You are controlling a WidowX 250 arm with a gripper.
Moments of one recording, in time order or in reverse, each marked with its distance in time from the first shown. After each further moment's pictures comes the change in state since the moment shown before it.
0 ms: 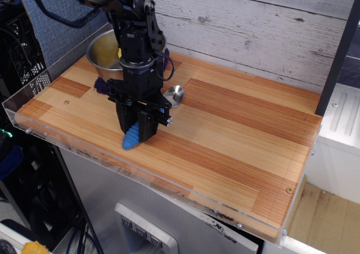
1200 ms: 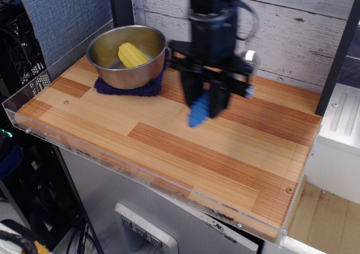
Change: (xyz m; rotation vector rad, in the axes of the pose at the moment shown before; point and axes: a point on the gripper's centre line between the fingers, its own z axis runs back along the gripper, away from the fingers) arm 0.011 -0.116 0.083 -0.019 -0.120 -0.077
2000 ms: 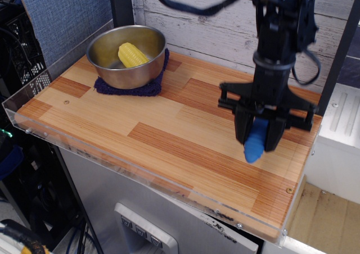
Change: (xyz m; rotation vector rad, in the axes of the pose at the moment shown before) arm 0.028 -0.039 -0.052 0.019 0.030 0.230
